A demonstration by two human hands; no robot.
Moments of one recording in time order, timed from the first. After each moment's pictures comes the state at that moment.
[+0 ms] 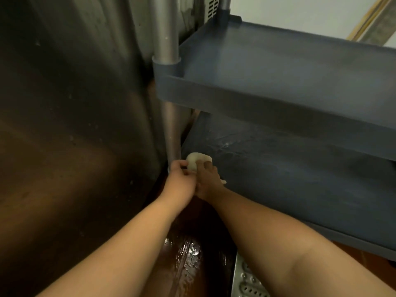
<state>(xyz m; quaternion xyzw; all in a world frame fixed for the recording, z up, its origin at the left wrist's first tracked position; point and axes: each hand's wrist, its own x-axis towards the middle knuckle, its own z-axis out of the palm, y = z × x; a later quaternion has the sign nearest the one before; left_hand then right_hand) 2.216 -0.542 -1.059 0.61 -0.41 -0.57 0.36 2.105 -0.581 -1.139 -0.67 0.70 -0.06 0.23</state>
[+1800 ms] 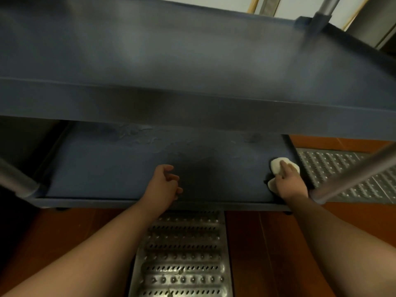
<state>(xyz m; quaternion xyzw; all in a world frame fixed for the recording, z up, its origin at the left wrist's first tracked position) 1.932 -0.492 -1.115 0.53 -0.52 -0.63 0.26 1.593 -0.359 -1.148 -0.32 0.91 -0.20 0.15</state>
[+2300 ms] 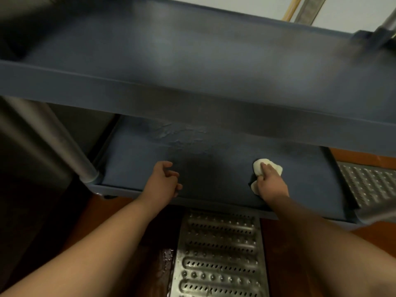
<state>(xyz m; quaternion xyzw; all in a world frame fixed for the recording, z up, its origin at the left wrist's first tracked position) 2.057 -0.536 -1.103 0.56 -0.49 -0.60 0.29 1.751 -0.456 -1.151 -0.41 0.88 -0.16 0.17</state>
